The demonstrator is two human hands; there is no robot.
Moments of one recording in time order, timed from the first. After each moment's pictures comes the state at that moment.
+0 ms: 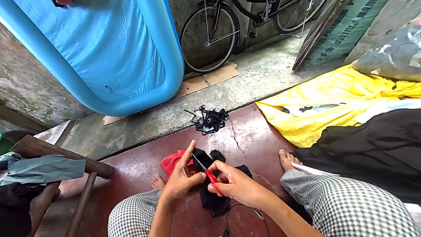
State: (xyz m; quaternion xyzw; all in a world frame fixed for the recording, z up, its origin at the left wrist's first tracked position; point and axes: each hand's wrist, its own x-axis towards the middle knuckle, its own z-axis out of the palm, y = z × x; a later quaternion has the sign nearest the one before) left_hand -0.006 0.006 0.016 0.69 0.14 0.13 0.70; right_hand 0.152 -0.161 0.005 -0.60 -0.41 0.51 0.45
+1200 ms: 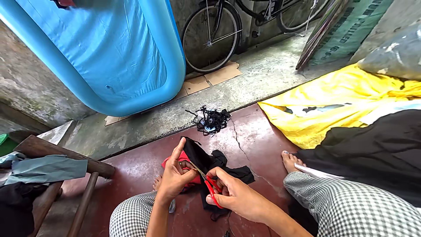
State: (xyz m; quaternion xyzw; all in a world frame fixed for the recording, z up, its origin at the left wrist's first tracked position) left_hand -0.011 0.013 0.030 0.67 0.16 0.23 0.69; right_hand 0.136 -0.169 0.001 -0.61 -0.45 0.47 0.44
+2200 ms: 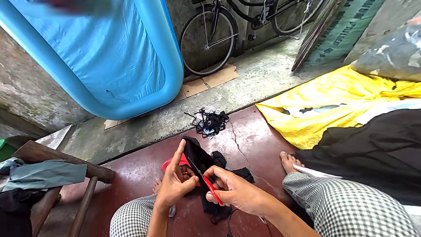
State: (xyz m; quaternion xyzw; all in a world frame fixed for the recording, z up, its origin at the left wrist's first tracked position) left_hand -0.015 0.010 0.032 0.70 0.09 0.21 0.68; right_hand 0.147 -0.163 0.014 -0.51 -0.42 0.56 0.50
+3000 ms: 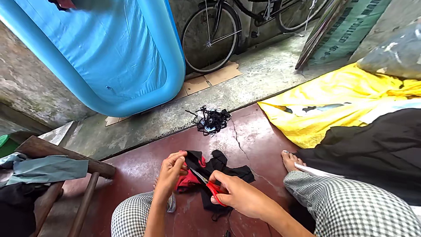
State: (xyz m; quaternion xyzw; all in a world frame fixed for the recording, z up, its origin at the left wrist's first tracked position) left_hand -0.016 0.024 0.027 0.70 0.36 0.20 0.58; right_hand 0.144 -0.167 0.004 -0.68 -0.49 0.46 0.29
